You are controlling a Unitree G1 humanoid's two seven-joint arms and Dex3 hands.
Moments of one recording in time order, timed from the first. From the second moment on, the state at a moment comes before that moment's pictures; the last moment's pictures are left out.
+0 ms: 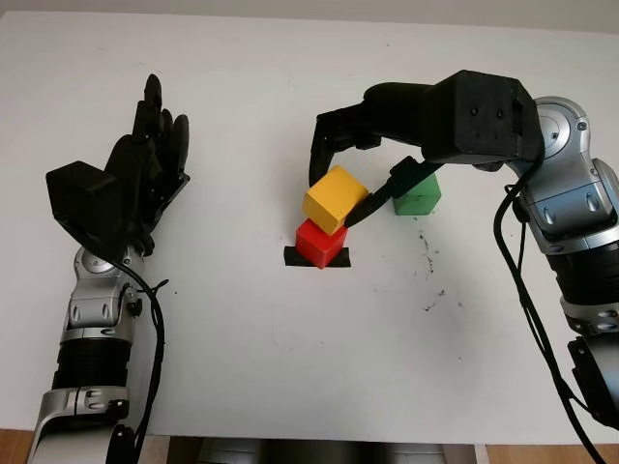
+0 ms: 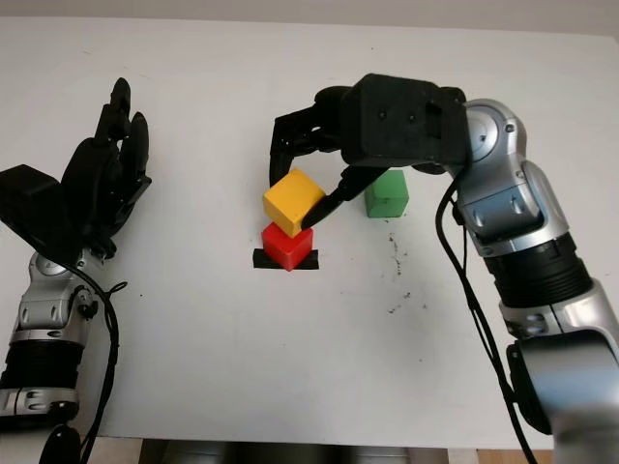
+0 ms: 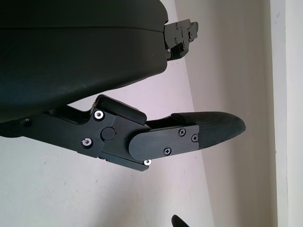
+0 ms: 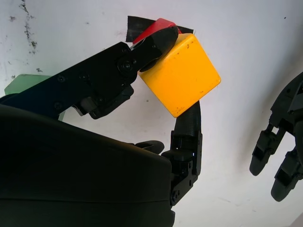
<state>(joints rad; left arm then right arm) -0.53 0.30 0.20 0.32 -0.14 -0.03 -0.19 -0.93 -0.61 0.26 0.10 -0.19 0.21 0.88</state>
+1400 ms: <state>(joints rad) -0.52 0.29 0.19 0.28 -0.13 -0.03 -0.18 -0.91 -0.57 0.30 0.15 -0.25 0.13 0.88</state>
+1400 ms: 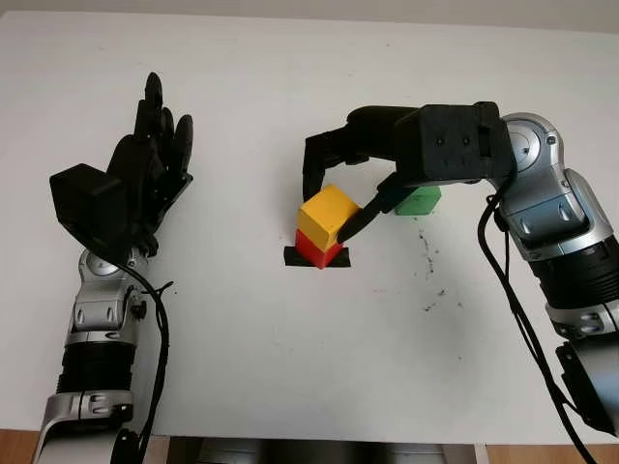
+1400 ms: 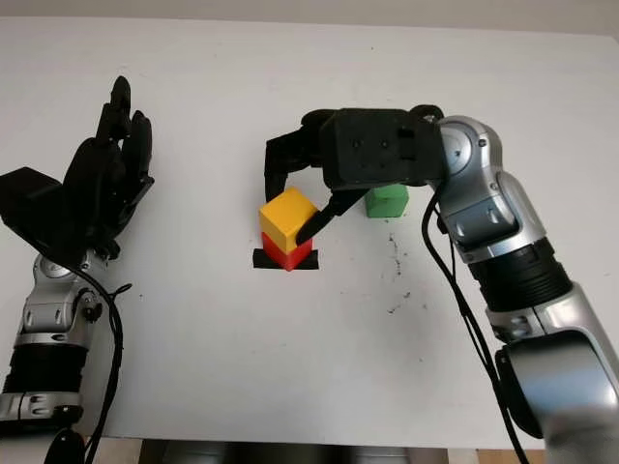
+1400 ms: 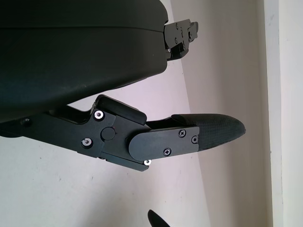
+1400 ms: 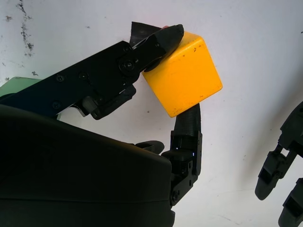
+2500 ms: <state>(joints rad) -0.50 0.28 0.19 0.26 -0.12 -0.01 -0.17 -0.90 -0.59 0.27 0.13 -0.21 0.19 0.94</state>
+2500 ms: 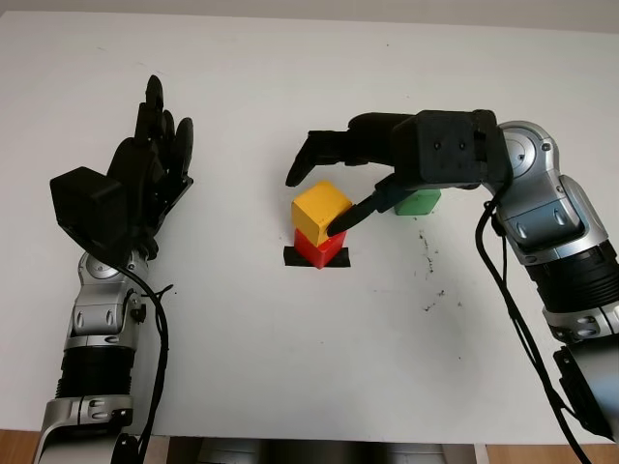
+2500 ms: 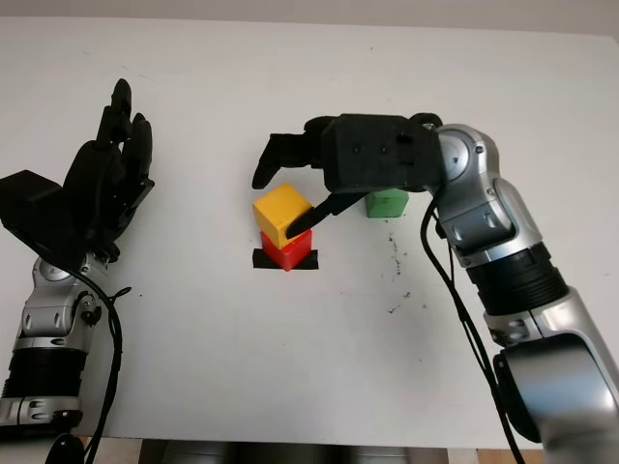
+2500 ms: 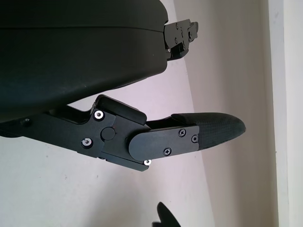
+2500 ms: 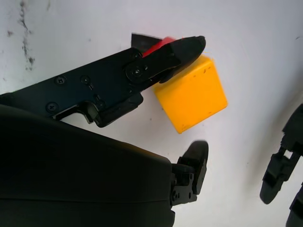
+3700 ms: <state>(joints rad) -0.49 0.28 0.21 0.28 -0.14 -0.04 -0.18 -0.66 -0.85 0.08 -0.03 -0.45 0.20 0.60</state>
